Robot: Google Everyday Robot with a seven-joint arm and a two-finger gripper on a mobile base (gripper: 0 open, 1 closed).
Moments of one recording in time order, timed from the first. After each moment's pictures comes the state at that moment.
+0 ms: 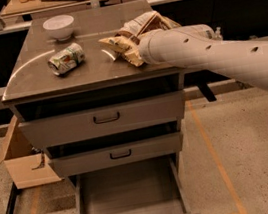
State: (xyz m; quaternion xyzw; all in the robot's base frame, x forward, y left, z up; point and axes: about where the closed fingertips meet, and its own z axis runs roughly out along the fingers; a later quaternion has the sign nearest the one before) arm 0.781 -0.046 0.862 -0.36 0.75 0.01 0.55
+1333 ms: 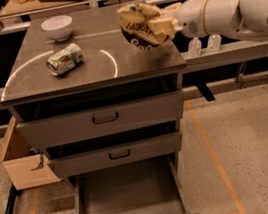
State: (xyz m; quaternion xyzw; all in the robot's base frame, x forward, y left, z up) arm 0.705 -0.095 0.983 -0.40 0.65 0.22 0.61
